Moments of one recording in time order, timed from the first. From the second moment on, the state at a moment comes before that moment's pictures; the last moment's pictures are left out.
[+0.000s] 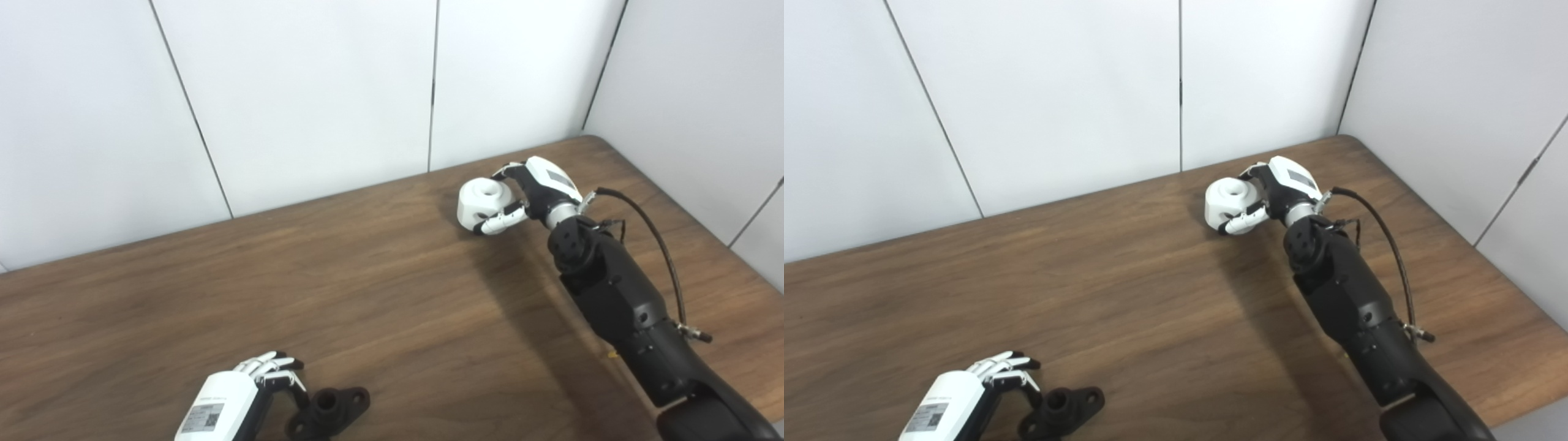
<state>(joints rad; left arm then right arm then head) 0.02 0.33 -0.42 -0.27 0.88 -0.02 -0.17 -0.43 -0.49 0.04 0.16 -0.65 0.47 0.14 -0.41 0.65</state>
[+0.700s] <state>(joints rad) 0.02 0.33 -0.42 -0.27 0.88 -0.02 -0.17 -0.43 -0.49 0.04 0.15 -0.62 0.46 0.12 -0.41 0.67</state>
